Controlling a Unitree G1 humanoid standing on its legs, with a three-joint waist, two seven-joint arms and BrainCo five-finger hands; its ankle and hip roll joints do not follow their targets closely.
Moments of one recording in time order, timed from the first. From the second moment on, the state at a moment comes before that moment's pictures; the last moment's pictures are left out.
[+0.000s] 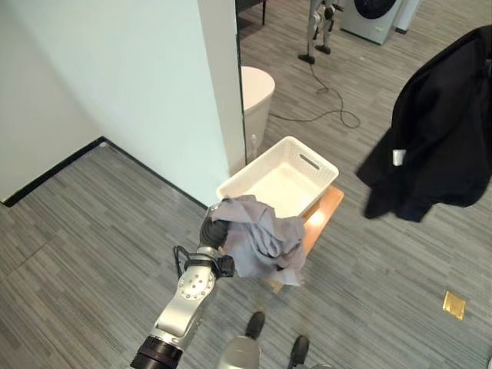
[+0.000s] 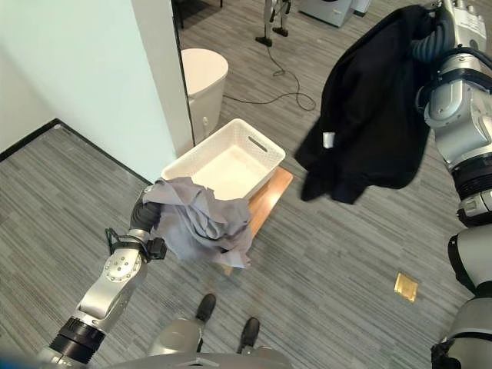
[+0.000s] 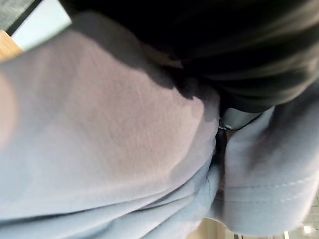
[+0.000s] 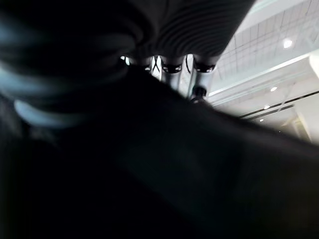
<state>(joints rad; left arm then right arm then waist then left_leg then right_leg) -0.03 0.40 -0.30 -0.01 -0.31 -0.10 0.31 -1.09 -1.06 0.56 0.66 -0.11 -0.02 -0.35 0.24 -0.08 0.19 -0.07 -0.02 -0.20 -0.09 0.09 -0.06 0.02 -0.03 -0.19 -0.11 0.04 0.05</state>
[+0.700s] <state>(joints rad) 0.00 0.38 -0.31 -0.03 -0.39 -0.10 0.26 -0.94 -0.96 0.50 0.72 -0.24 0.01 -0.34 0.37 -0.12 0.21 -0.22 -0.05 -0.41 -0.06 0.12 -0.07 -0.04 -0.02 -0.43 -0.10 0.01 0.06</state>
